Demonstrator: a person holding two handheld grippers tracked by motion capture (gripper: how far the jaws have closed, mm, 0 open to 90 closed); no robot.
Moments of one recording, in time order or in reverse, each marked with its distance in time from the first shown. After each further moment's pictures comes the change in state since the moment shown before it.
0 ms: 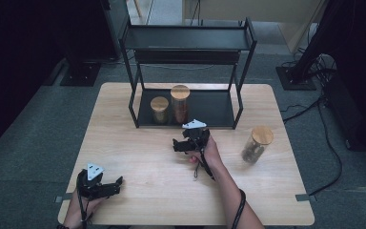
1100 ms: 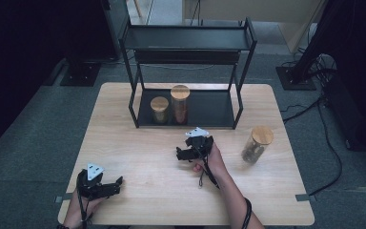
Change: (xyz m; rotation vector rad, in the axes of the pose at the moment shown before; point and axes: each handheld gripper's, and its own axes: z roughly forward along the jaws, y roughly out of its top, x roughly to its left) left arm 0.000 0.000 0.000 0.002 0.000 0.002; right arm 0.004 -0.022 -0.016 0.038 -0.020 -0.024
